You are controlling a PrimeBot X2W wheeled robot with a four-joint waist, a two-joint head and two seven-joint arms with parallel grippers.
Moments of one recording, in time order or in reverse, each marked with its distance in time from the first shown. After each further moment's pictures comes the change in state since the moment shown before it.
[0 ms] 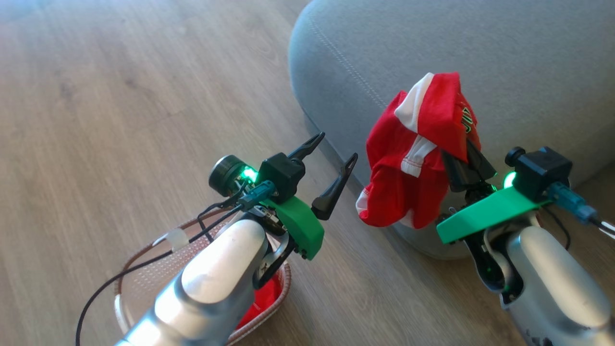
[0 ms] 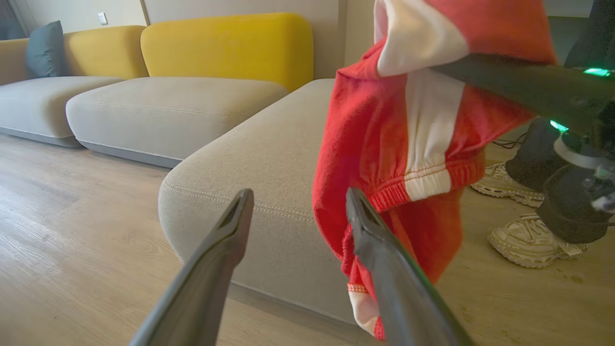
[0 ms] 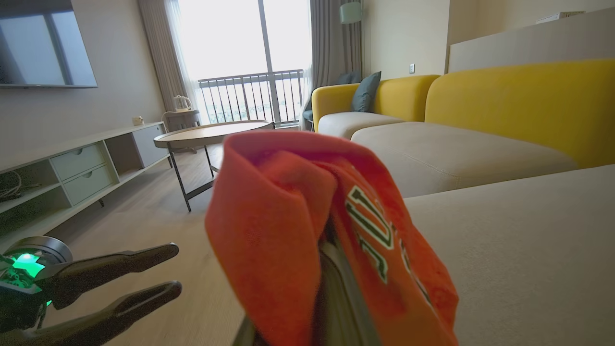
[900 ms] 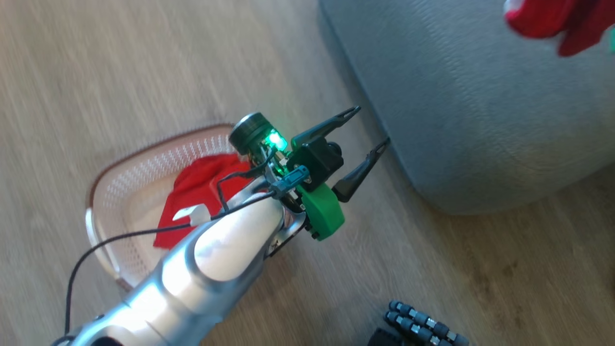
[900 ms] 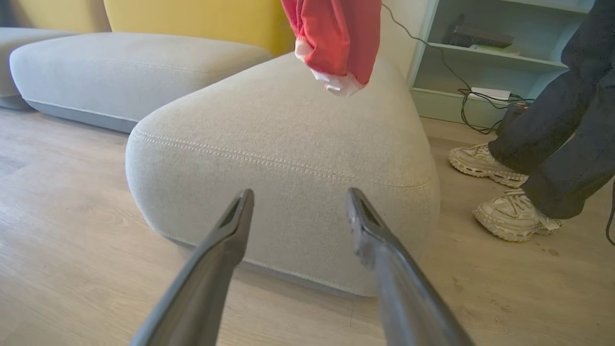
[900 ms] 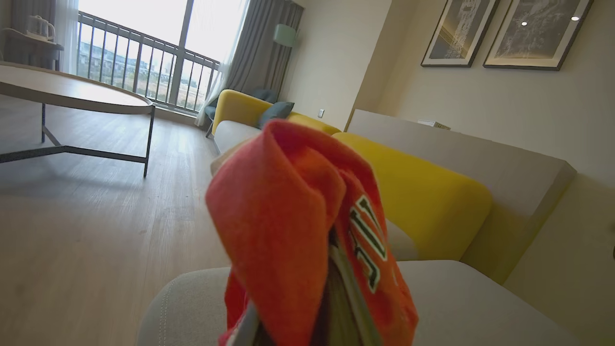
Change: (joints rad) left arm -0.143 0.013 -0.109 -0.021 0.103 -0.034 0.000; right arm -0.464 -0.092 -0.389 0.253 -0.267 0.000 0.000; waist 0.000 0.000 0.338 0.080
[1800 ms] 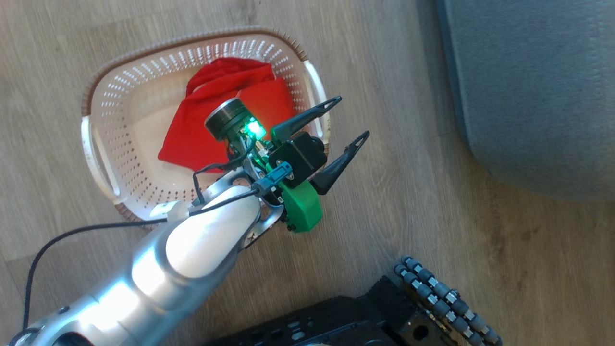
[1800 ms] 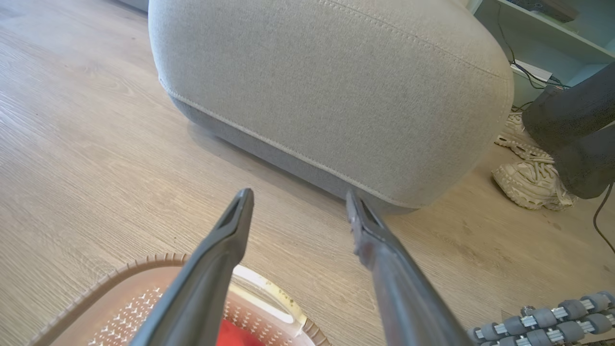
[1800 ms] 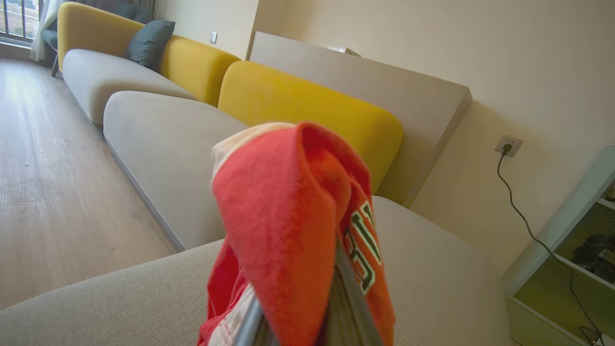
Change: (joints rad) left arm -0.042 0.116 -0.055 -0.090 0.013 0.010 0.037; right arm -0.537 -0.183 -0.465 0.591 -0.209 0.000 0.000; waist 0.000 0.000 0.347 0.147
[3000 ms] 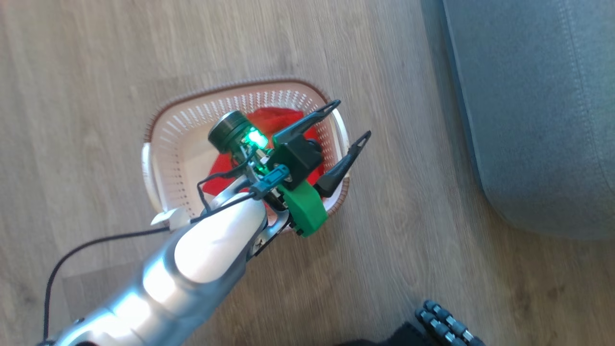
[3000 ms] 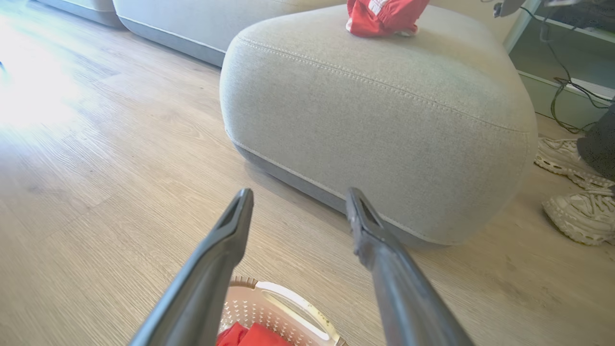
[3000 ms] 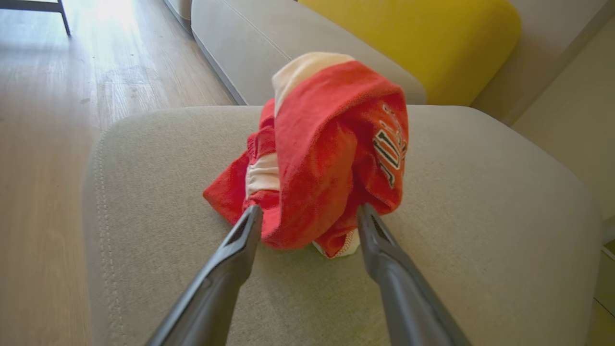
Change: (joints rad) left arm 0.041 -0.049 0.044 0.037 -0.031 0.031 -0.037; right arm 0.450 0.114 0.256 -0.032 0.197 0.000 0.000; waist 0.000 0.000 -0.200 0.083
